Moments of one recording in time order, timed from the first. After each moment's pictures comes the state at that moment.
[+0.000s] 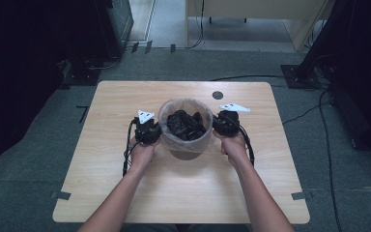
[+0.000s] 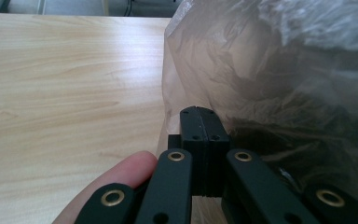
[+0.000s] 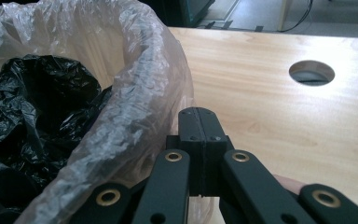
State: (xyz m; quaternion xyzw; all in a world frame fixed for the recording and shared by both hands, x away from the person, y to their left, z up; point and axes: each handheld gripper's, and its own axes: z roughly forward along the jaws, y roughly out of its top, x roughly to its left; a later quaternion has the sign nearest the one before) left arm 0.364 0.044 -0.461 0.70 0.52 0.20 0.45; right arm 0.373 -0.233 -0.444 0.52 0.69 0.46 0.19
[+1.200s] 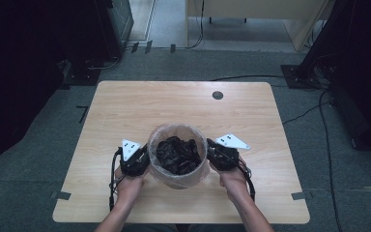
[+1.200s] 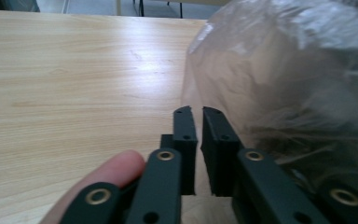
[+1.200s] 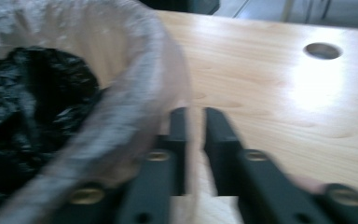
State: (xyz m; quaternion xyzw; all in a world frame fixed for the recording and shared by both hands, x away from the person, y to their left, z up) left arm 0.269 0.080 -0.466 0.68 0.51 0.25 0.47; right arm 0.266 -0.212 -0.445 0.49 0.70 0.46 0.24
